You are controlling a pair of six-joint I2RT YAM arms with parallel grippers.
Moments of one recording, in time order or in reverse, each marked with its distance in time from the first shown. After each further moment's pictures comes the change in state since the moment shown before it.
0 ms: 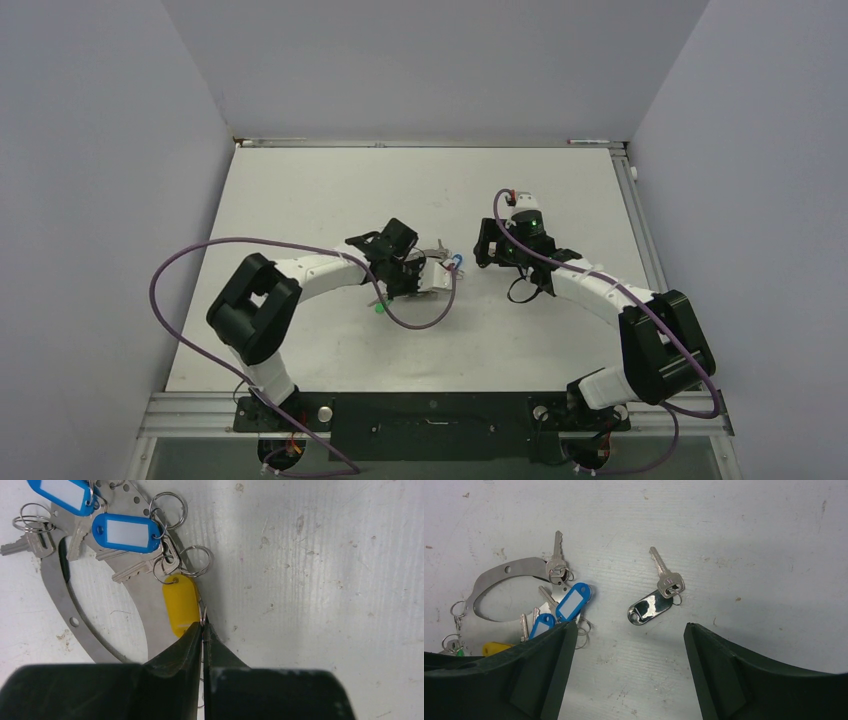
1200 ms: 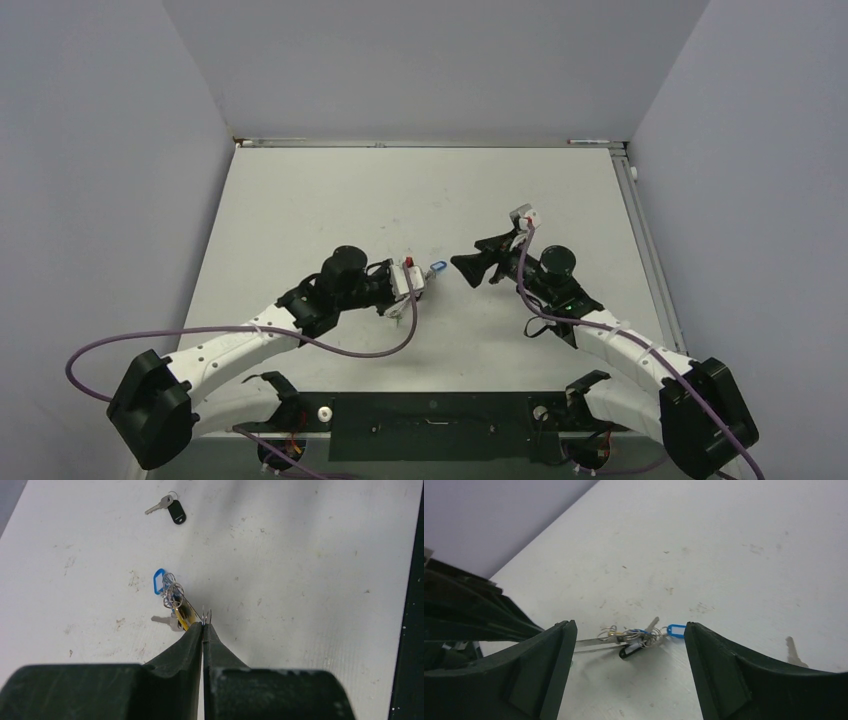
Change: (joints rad) left arm -0.061 -0.657 -0.422 0.417 -0.023 -0.460; right arm 0.063 -0.358 -0.301 0.498 -0.335 -0.008
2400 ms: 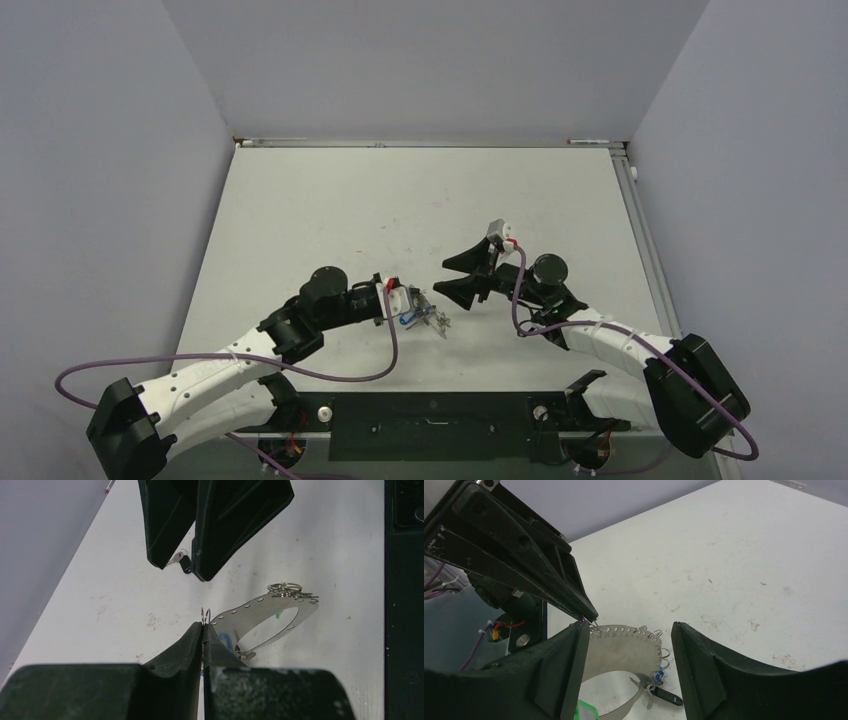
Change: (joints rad) left arm -0.090 -0.210 -0.111 0.150 -0.021 0.002; right arm 0.092 0.089 -0.058 0.367 -0.367 -0.033
